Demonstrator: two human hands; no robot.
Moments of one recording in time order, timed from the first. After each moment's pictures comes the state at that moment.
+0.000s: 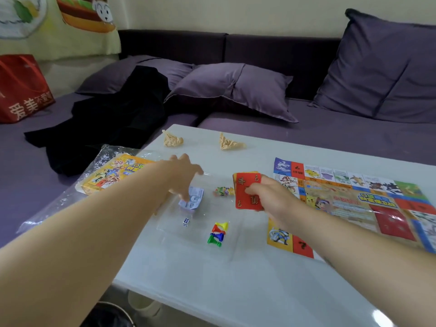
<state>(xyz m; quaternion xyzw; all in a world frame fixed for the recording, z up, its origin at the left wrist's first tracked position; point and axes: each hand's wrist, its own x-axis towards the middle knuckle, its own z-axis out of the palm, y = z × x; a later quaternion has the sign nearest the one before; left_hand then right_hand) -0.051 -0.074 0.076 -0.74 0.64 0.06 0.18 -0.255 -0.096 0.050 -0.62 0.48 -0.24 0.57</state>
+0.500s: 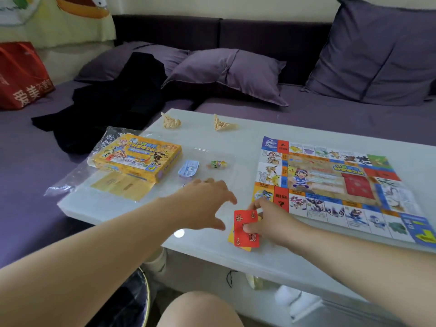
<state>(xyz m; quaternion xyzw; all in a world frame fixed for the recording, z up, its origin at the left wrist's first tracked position) -0.146 0.036 0.061 -0.61 0.79 0.07 0.07 -0.319 -0.002 0.027 -0.69 0.53 -0.07 0.48</state>
